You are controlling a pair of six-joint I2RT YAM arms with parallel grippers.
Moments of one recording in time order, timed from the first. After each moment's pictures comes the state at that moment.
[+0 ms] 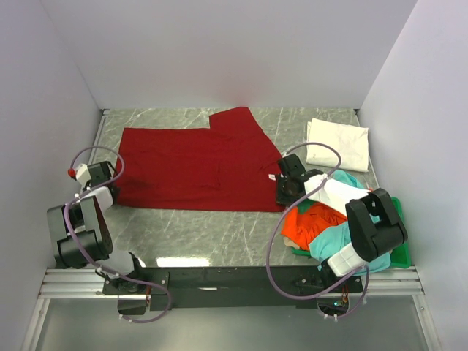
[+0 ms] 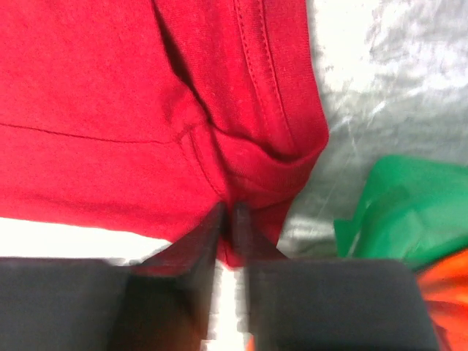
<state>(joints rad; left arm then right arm) 0.35 1.49 0.64 0.01 -0.37 -0.59 0.42 1.54 0.83 -0.42 0.02 0.49</state>
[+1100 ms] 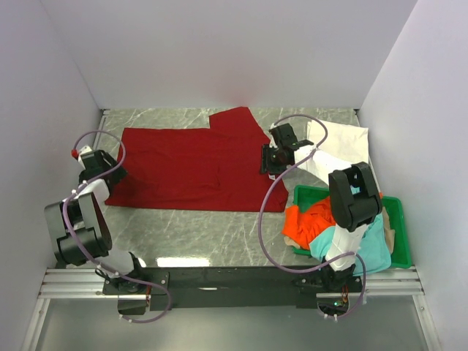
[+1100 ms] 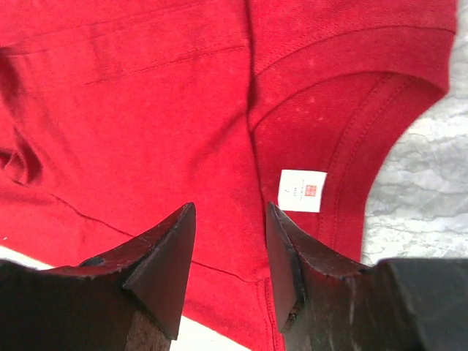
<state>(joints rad) 0.36 1.50 0.74 0.05 -0.09 -0.44 0.36 1.83 1.25 -0.43 -0.12 0.35</state>
